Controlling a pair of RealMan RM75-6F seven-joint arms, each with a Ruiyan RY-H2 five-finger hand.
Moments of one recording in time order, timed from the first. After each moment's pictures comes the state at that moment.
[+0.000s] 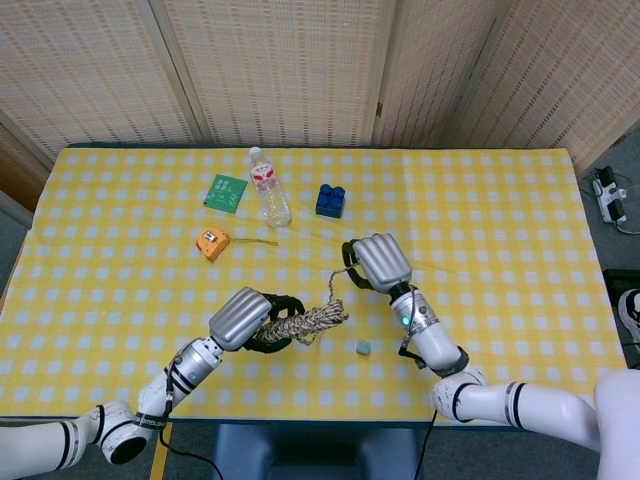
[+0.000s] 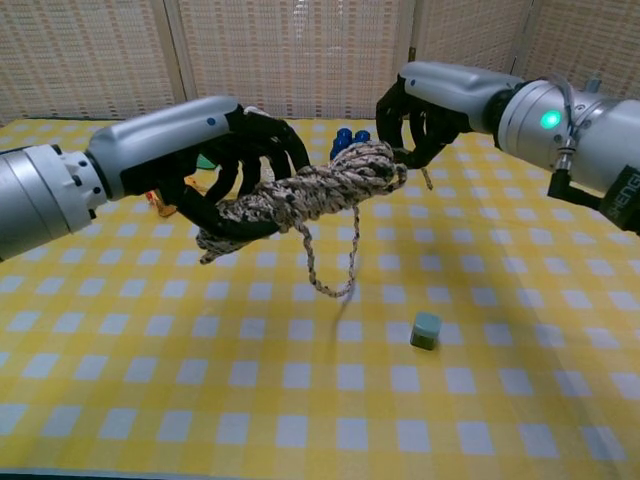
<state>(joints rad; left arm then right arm) -0.73 -1.51 -0.14 -1.60 1.56 1.04 -0.12 0.84 -1.56 0.32 -1.55 -0.97 0.96 -0.46</state>
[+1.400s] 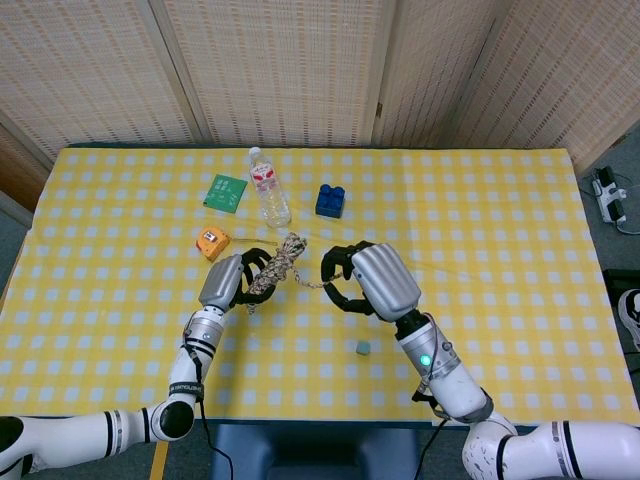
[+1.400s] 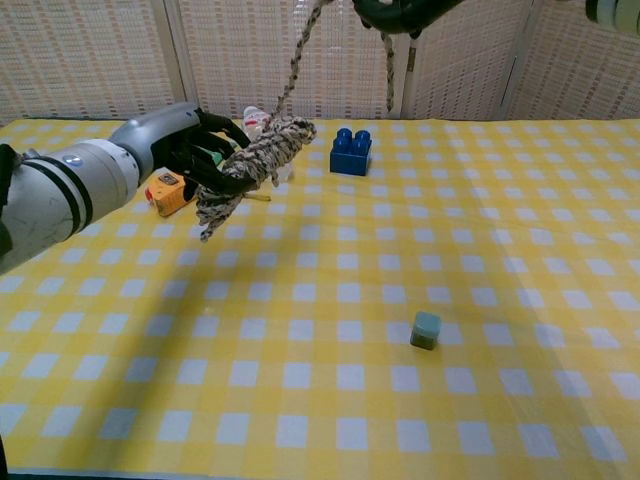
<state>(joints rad) -0.76 -1.69 -0.40 -1.57 0.79 1.07 0.19 0.74 -1.34 0.32 -2.08 -1.13 1.18 -0.30</state>
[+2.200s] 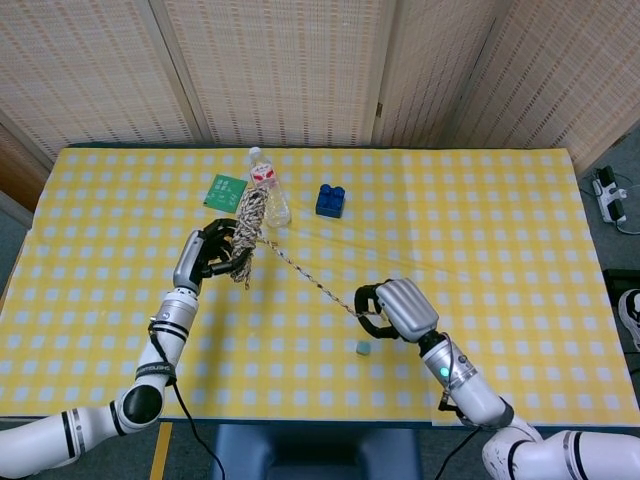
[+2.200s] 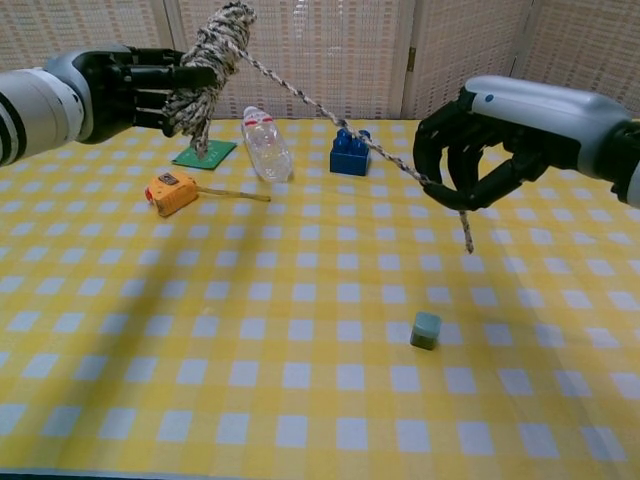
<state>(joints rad) -0.63 -1.55 -0.60 -1.72 0.72 0.93 -0.30 0.65 -1.37 0.13 -1.83 -1.22 1.07 -0.12</state>
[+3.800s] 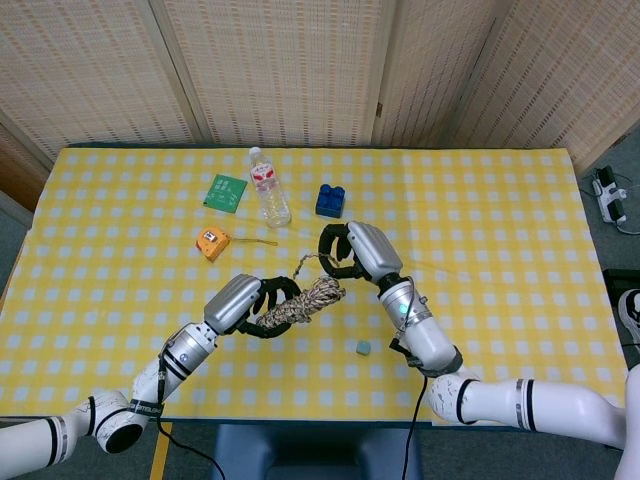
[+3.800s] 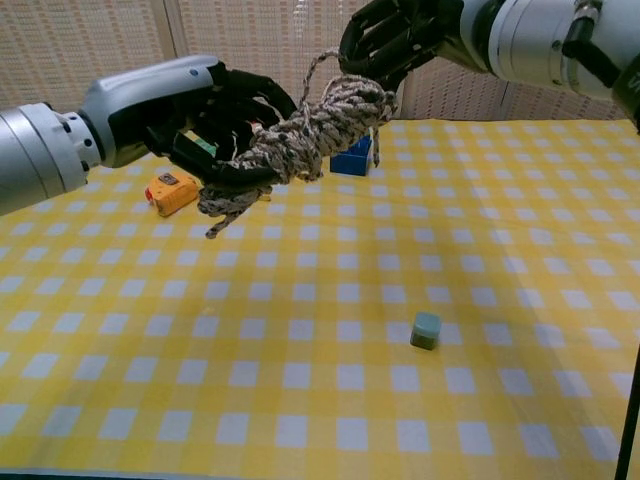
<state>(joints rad) -0.69 -1.46 -0.28 -1.63 1.53 0.91 -0.36 0.89 -1.43 0.45 -1.82 -0.70 0.97 -0.13</state>
